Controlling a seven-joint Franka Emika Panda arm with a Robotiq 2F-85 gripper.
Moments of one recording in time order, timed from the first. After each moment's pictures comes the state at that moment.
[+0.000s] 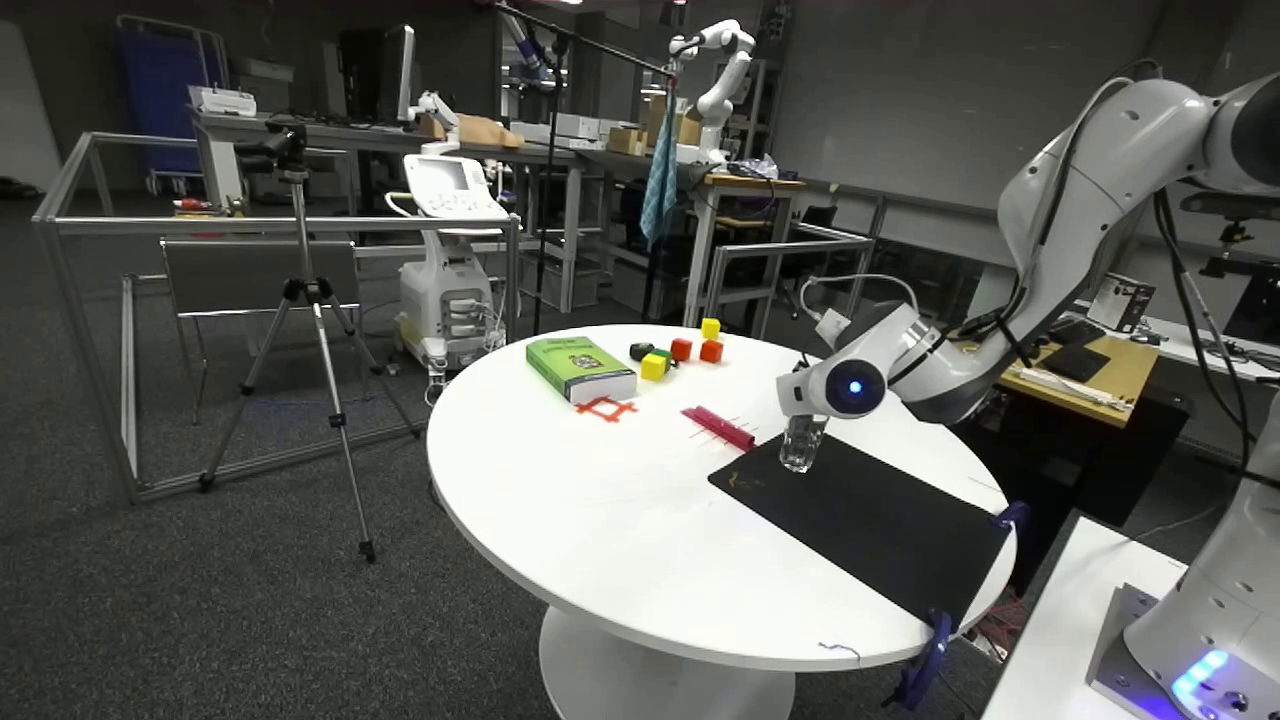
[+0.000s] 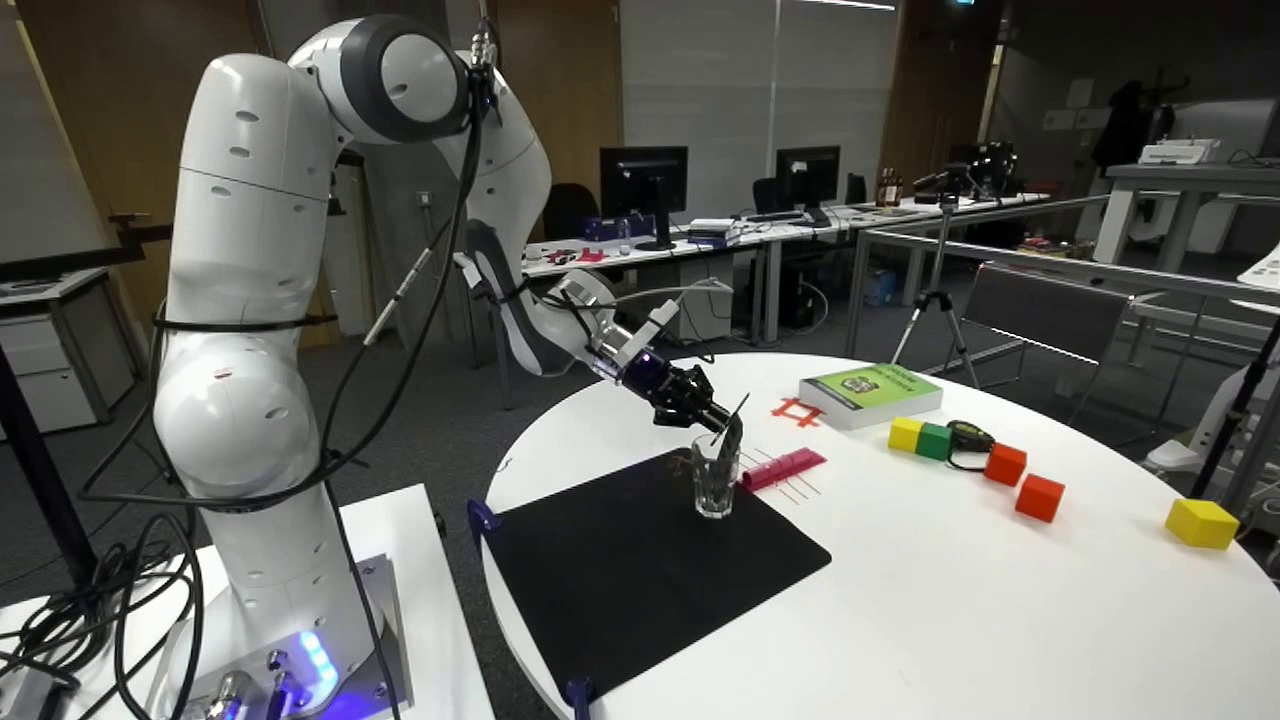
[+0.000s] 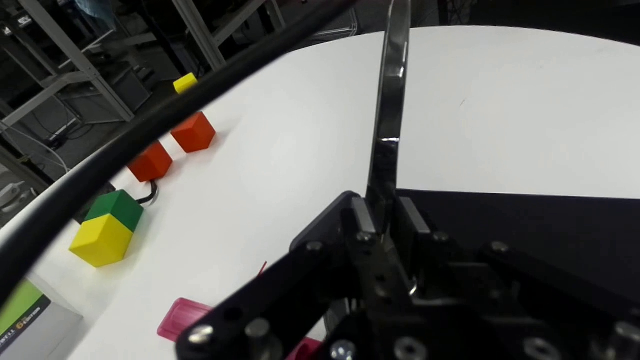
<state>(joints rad) 0.17 0.34 0.16 -2.28 -1.59 2.01 -0.20</state>
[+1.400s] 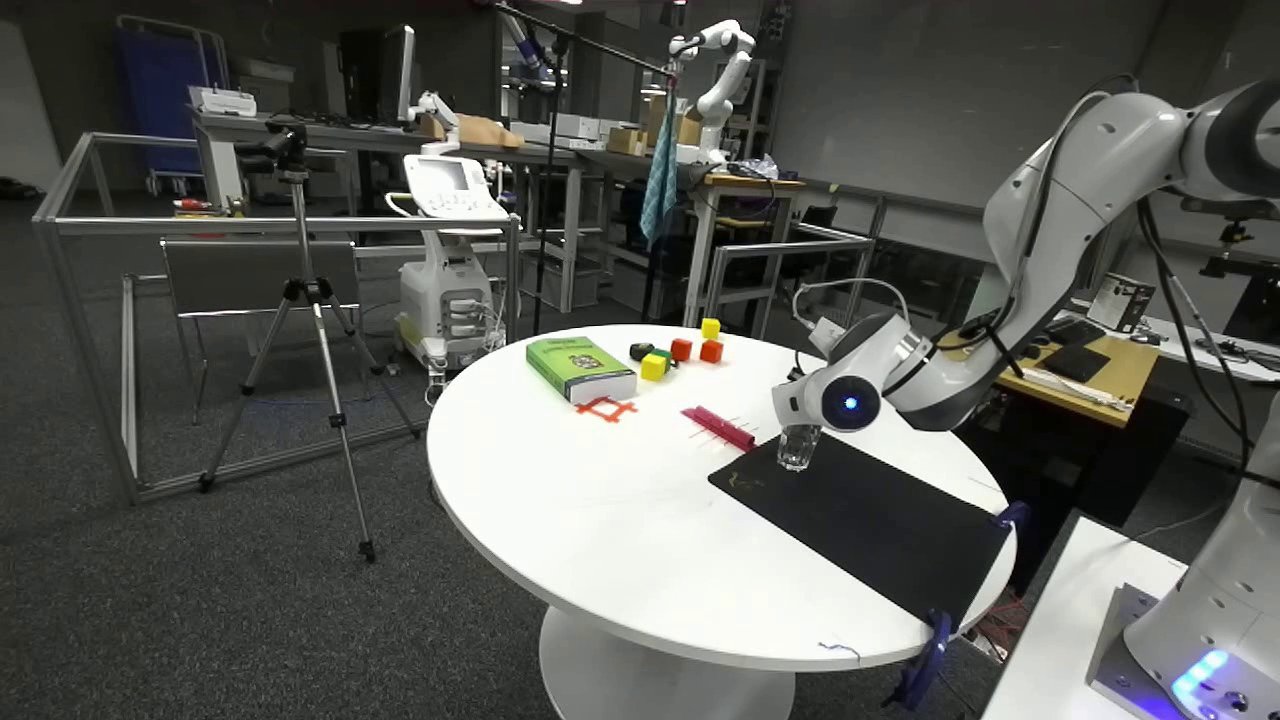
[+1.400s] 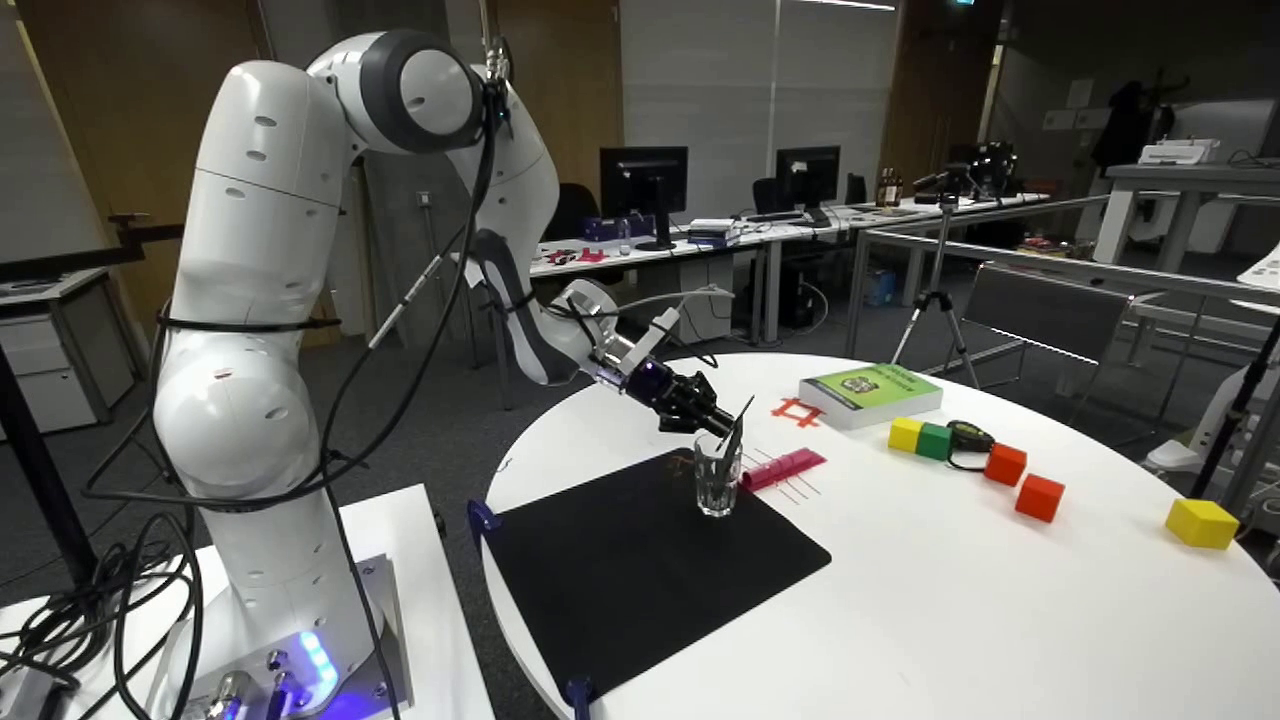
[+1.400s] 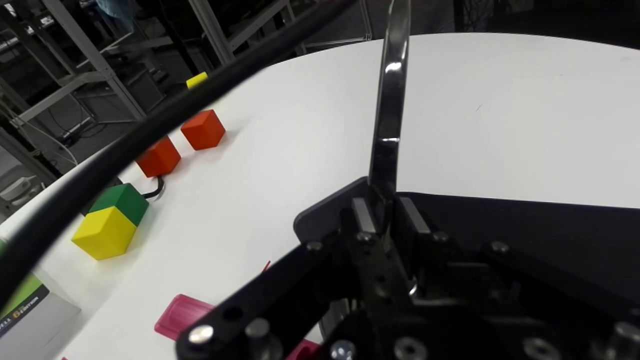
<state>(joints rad) 0.17 0.39 0.16 -2.26 -1.65 1.98 -0.19</state>
